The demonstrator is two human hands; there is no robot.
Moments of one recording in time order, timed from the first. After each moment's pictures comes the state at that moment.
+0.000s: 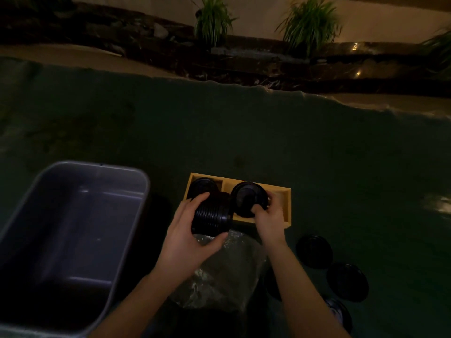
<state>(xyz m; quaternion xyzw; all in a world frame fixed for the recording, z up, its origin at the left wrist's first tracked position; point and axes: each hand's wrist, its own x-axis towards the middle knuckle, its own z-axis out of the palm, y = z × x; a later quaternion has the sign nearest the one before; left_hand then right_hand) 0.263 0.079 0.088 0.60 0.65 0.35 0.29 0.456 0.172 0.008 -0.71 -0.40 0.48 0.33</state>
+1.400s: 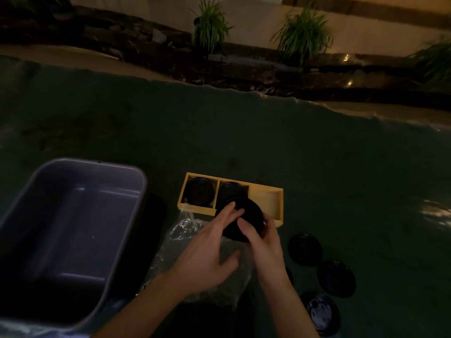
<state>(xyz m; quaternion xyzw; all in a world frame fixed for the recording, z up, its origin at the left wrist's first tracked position) 0.299 0.063 0.086 0.72 0.52 0.28 0.37 0.453 0.090 0.078 -0.57 -0.29 0.63 0.44</state>
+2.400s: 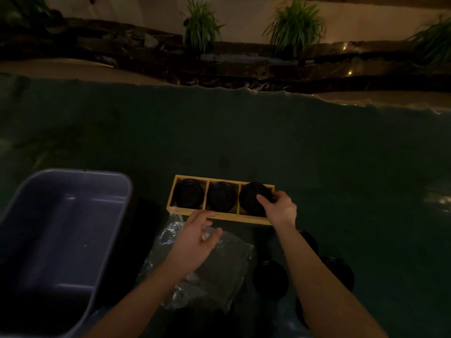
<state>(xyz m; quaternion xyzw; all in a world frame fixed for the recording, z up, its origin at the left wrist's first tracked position) 0.311 0.096 0.048 0.59 0.66 0.26 0.38 0.538 0.215 -0.020 -0.79 -0.48 0.35 0.18</state>
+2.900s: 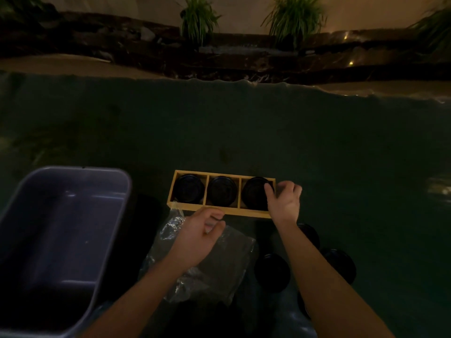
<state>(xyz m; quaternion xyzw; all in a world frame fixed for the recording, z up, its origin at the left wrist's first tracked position) 0.316 0.099 0.046 0.60 0.64 0.27 0.38 0.539 0.204 -0.021 -0.79 -0.50 0.25 0.25</state>
